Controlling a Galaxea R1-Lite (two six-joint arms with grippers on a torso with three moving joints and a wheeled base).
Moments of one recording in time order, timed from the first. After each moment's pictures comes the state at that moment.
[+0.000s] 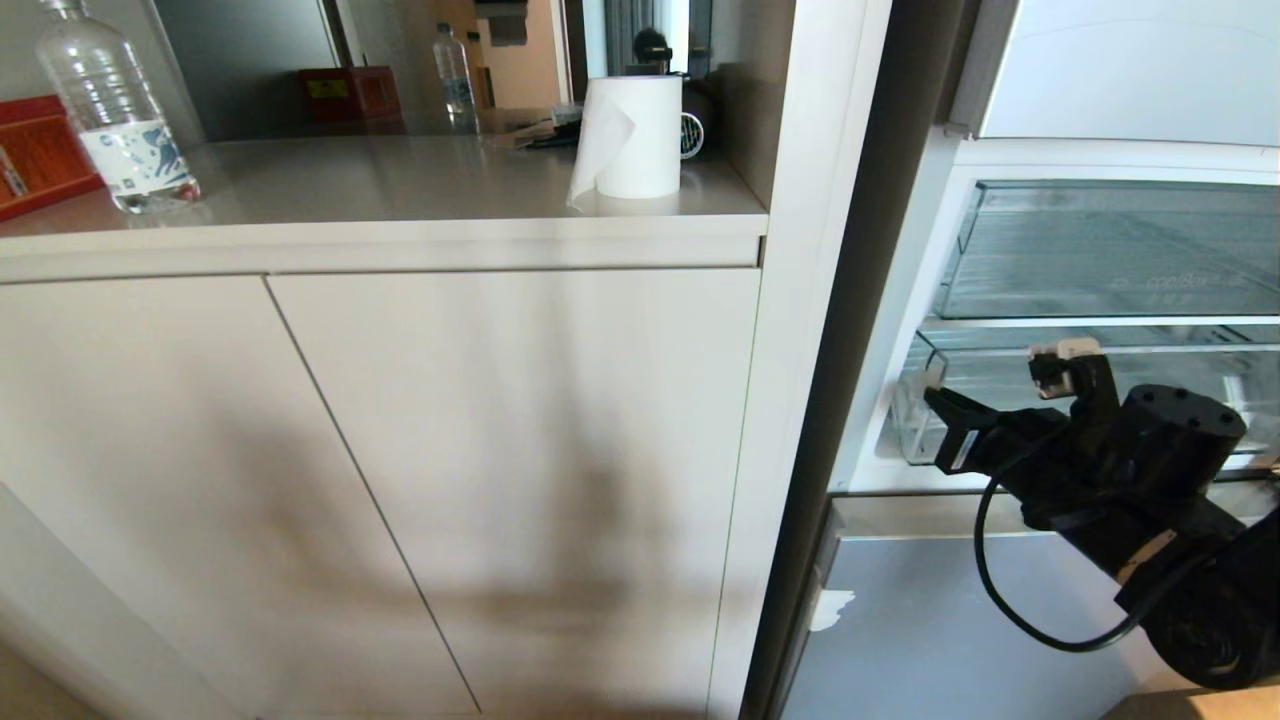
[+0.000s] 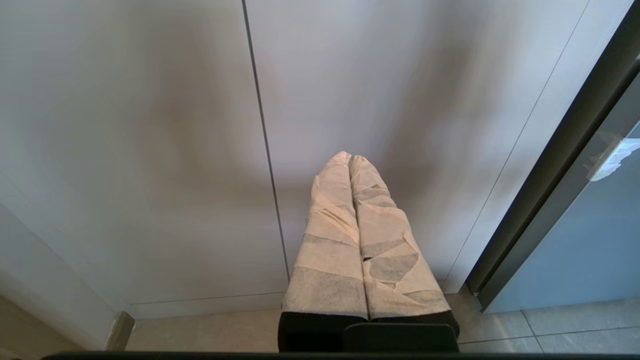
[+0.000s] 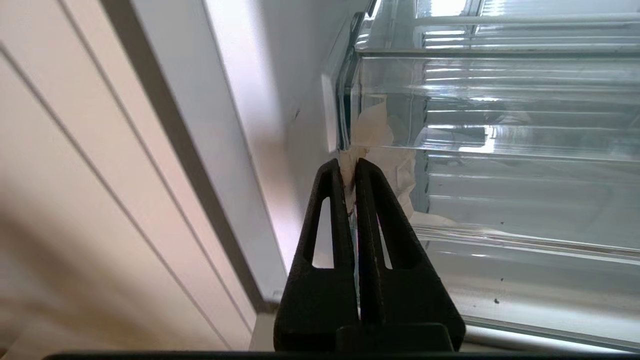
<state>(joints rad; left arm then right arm) -0.01 0.00 0.00 0.01 0.00 0.01 0.17 1.93 -0.50 -1.45 0.08 0.06</state>
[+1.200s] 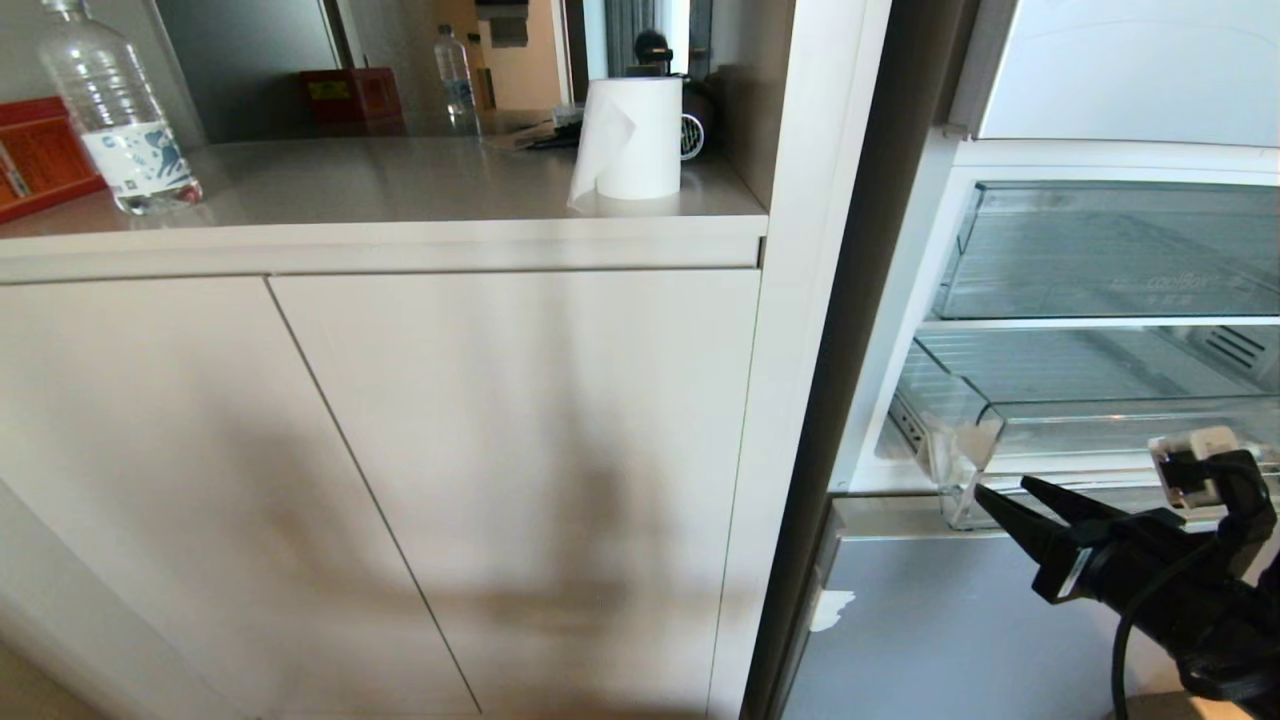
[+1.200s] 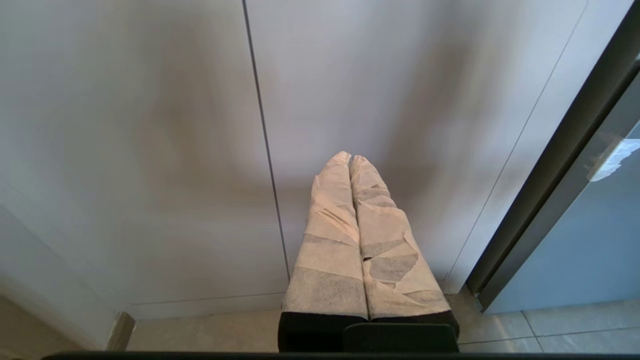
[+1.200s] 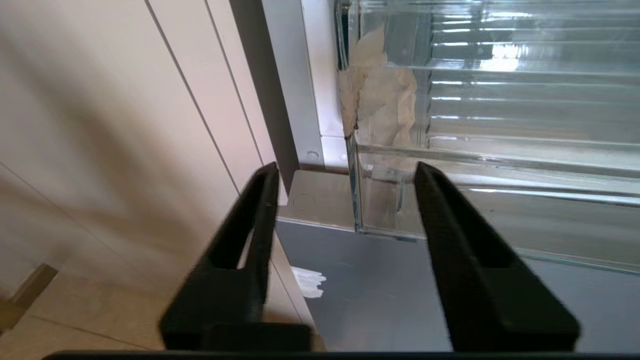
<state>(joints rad) -0.01 0.00 0.00 0.01 0.00 0.01 0.18 1.61 -0.08 -1.45 0.08 0.07</state>
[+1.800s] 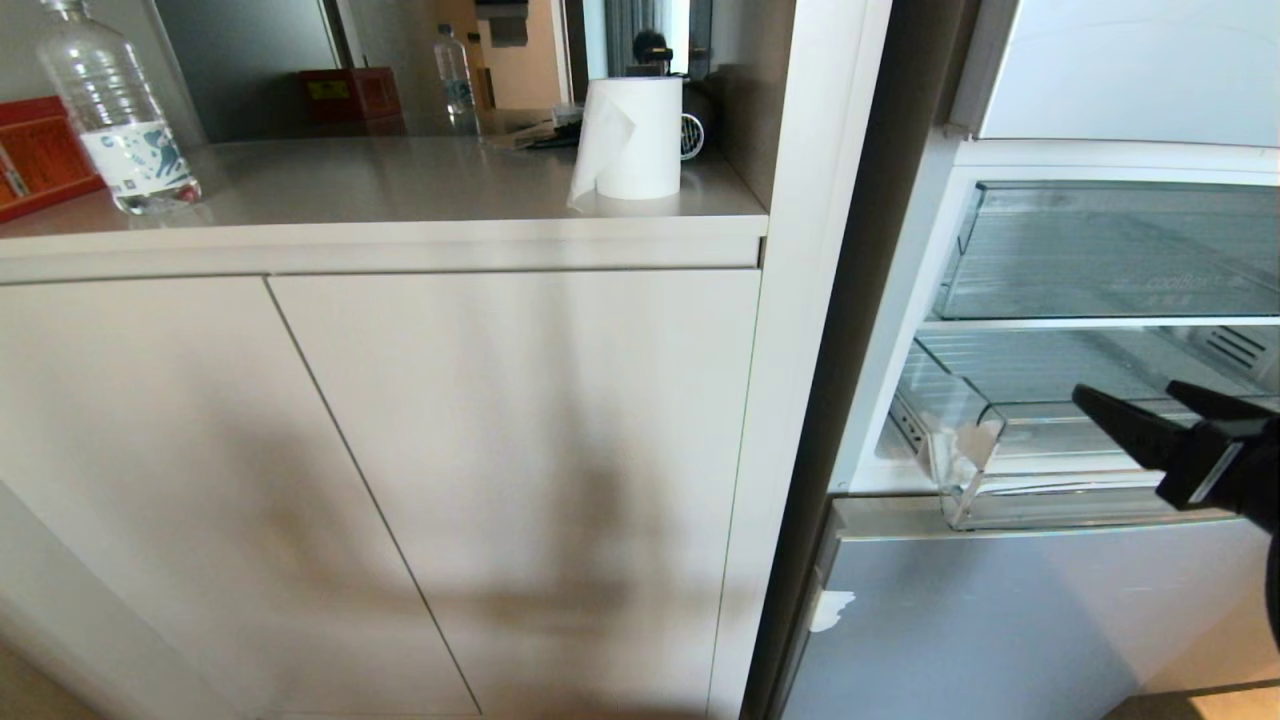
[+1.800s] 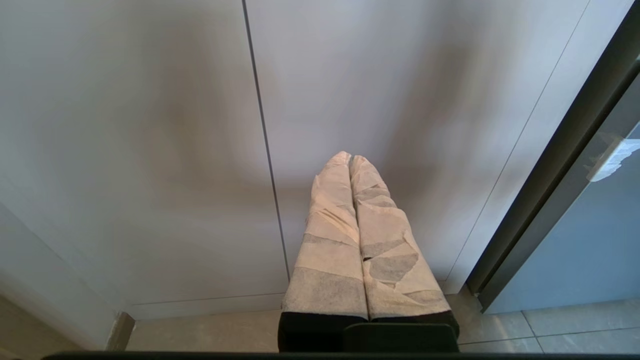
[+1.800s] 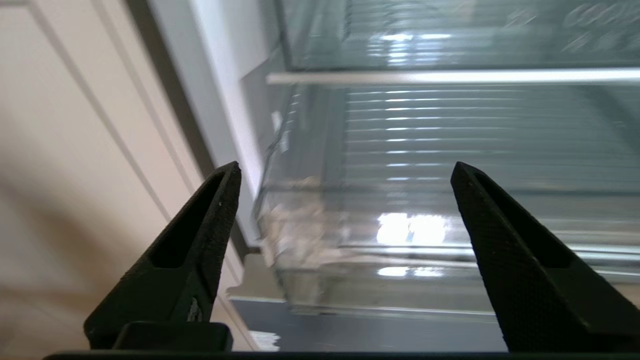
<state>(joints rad) -0.01 0.00 0.00 0.01 0.00 0.01 0.06 1.22 -0.43 -0.81 0.05 0.06</state>
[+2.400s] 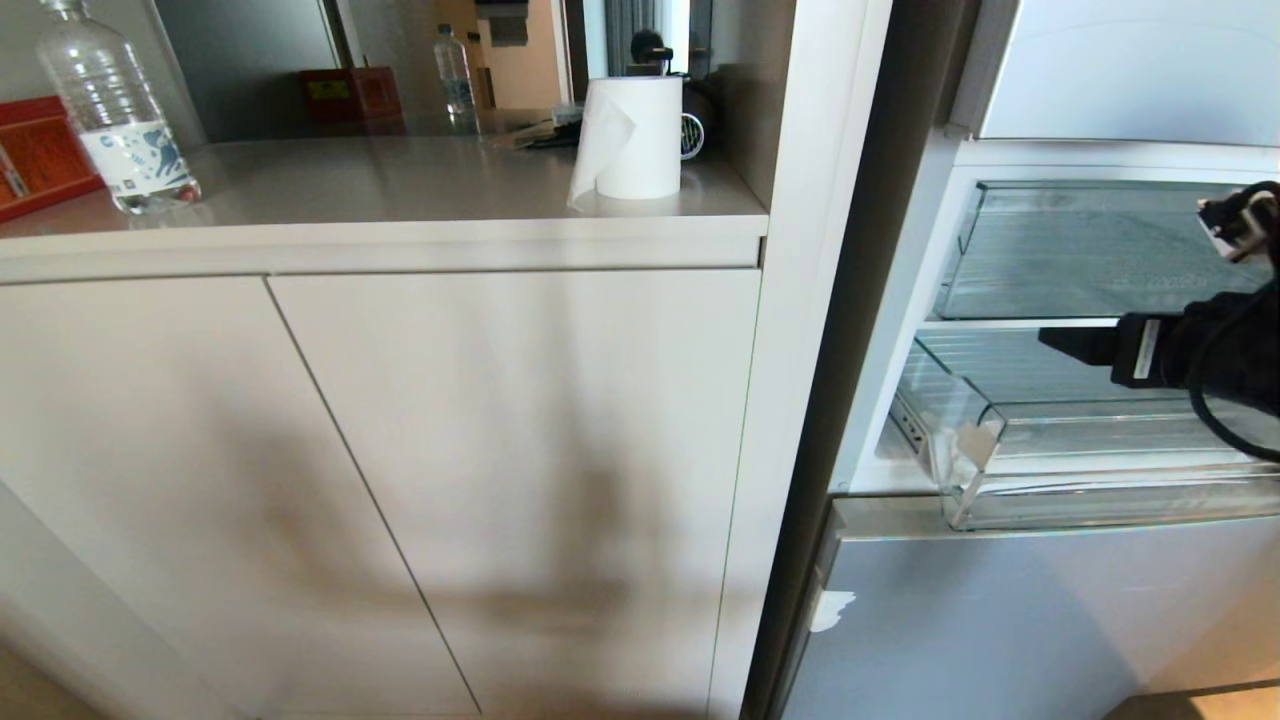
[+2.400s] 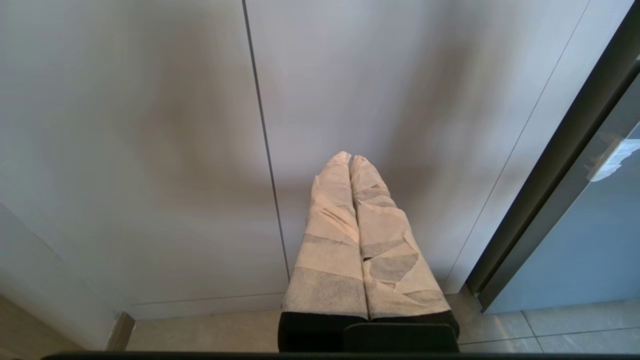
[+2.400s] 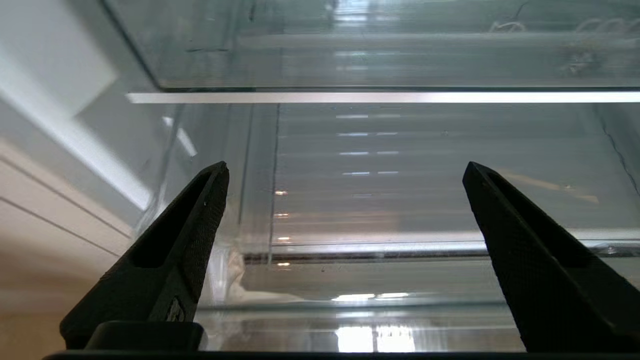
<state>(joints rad) -0.01 0.00 0.00 0.01 0.00 0.01 -0.05 1.51 -1.00 -0.25 0.04 -0.01</state>
